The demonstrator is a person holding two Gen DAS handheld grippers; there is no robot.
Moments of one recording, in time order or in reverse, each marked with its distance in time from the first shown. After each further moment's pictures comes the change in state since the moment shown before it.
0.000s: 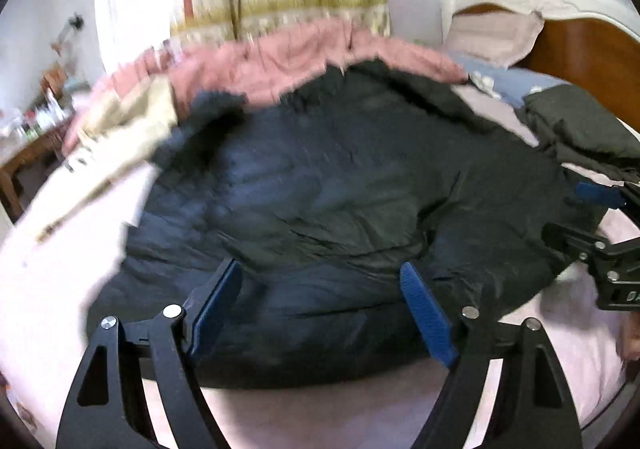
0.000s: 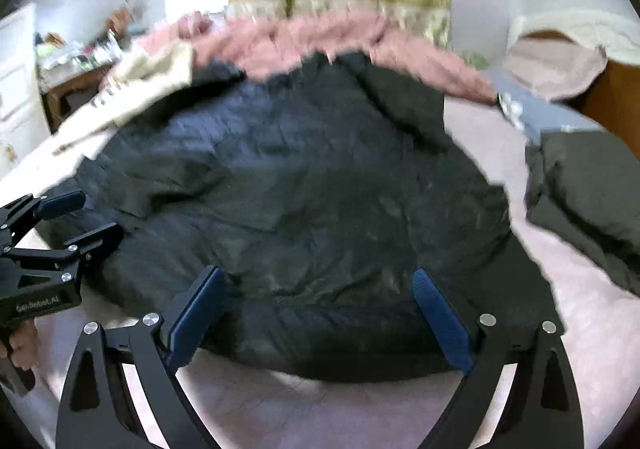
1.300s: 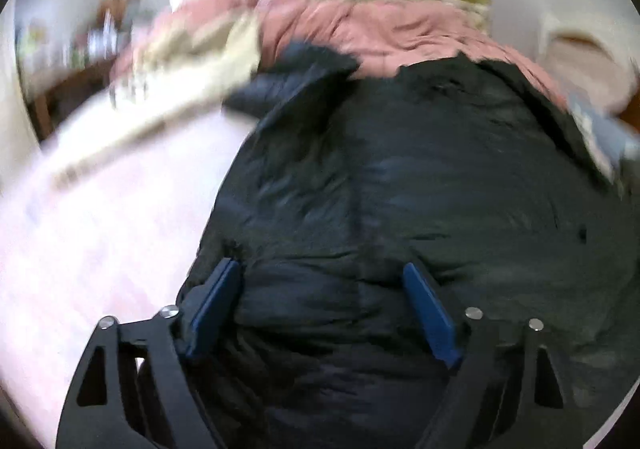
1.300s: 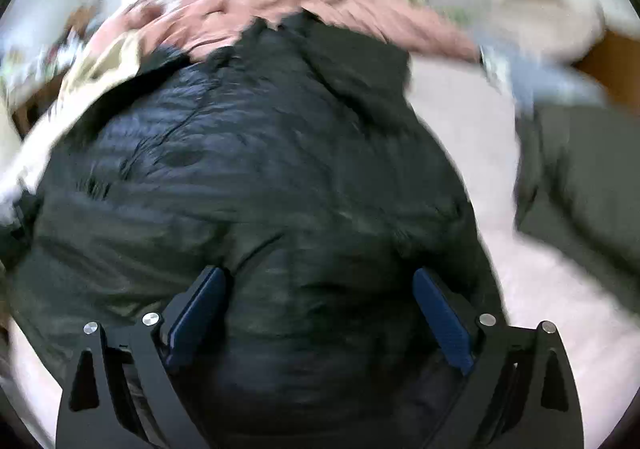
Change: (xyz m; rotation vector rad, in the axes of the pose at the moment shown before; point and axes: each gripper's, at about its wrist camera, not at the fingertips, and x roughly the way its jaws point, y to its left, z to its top) left arm 0.102 0.134 0.007 -0.335 0.169 0.112; right arm 0.085 -0.103 0.030 0.241 0.227 -0.024
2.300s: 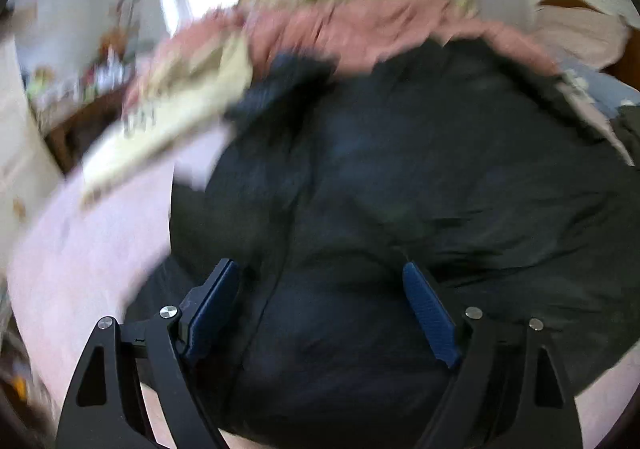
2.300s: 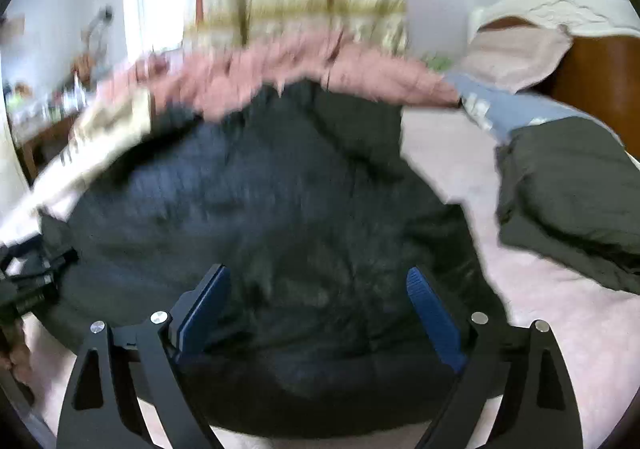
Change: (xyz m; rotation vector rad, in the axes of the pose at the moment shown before) left arm -0.031 -0.064 -0.034 0.140 0.008 0.120; right arm -0.029 0.059 -0.025 -0.091 -0.097 -0.074
